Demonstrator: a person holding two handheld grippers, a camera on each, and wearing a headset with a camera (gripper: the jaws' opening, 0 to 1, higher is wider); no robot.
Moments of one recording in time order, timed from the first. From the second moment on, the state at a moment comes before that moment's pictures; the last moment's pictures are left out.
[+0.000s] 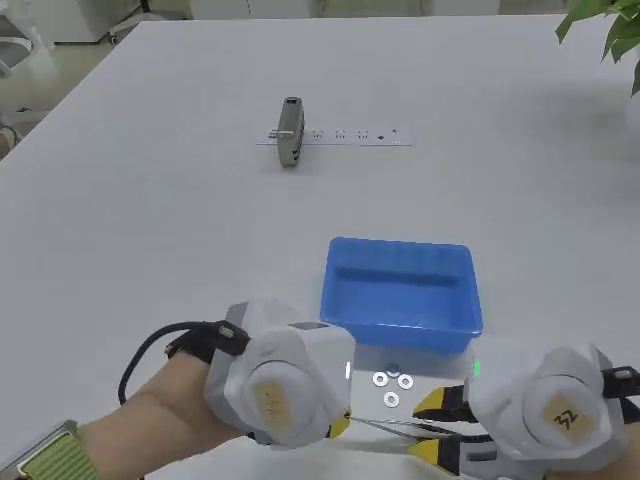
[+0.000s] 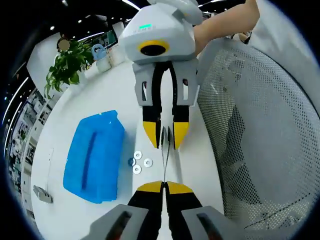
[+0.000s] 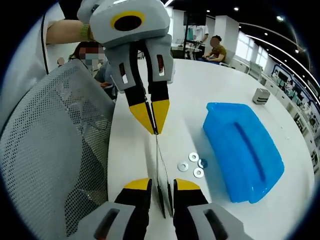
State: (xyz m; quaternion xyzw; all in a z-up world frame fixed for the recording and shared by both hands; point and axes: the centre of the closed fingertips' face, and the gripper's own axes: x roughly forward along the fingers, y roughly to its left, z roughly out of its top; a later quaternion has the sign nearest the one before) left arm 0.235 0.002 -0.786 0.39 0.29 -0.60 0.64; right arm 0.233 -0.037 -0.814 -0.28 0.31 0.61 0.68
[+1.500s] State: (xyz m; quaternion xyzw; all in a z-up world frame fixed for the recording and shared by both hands) left arm 0.247 -0.043 -0.722 0.37 0.27 -0.63 0.63; right arm 0.252 -0.025 -0.776 -0.15 0.26 0.58 0.75
